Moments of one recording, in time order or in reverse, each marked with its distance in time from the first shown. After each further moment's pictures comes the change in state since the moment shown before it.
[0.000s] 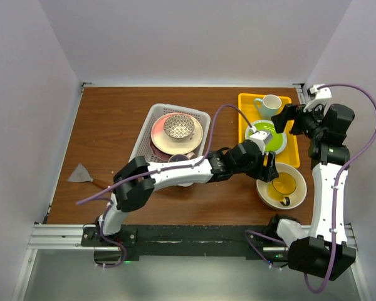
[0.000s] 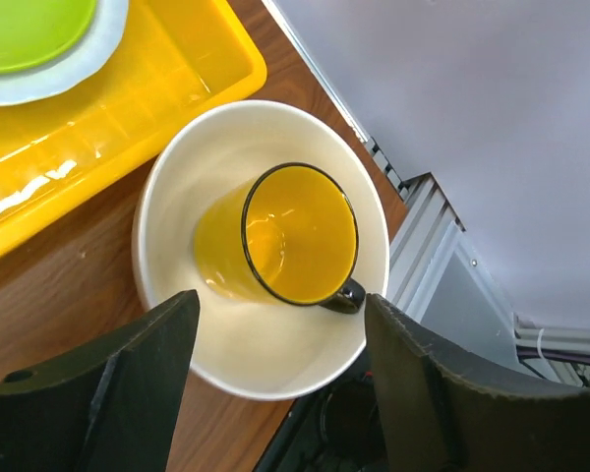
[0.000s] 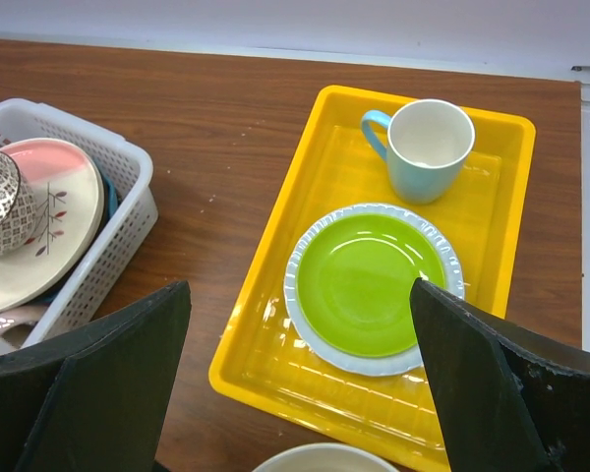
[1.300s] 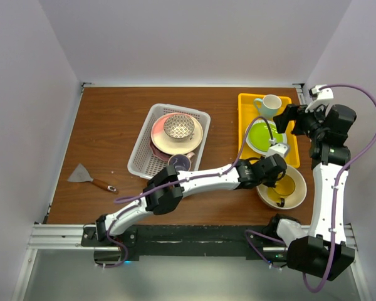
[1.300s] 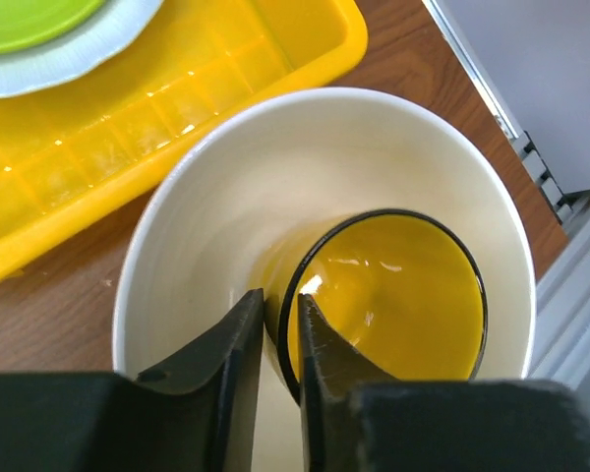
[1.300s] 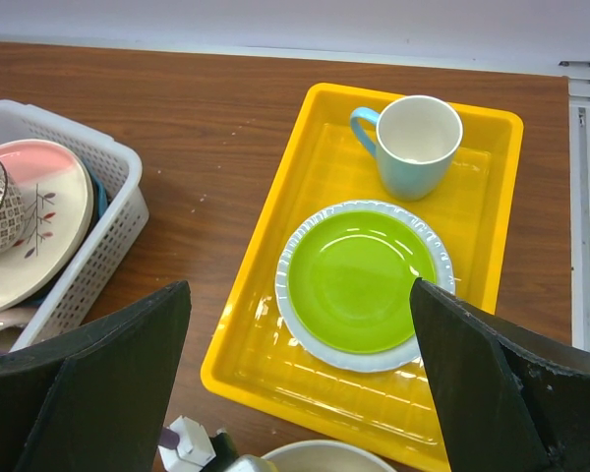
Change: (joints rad) left arm -0.087 0.389 0.528 -0.368 -0.265 0.084; right arm -0.023 0.000 -0.005 0.000 -0.003 -0.007
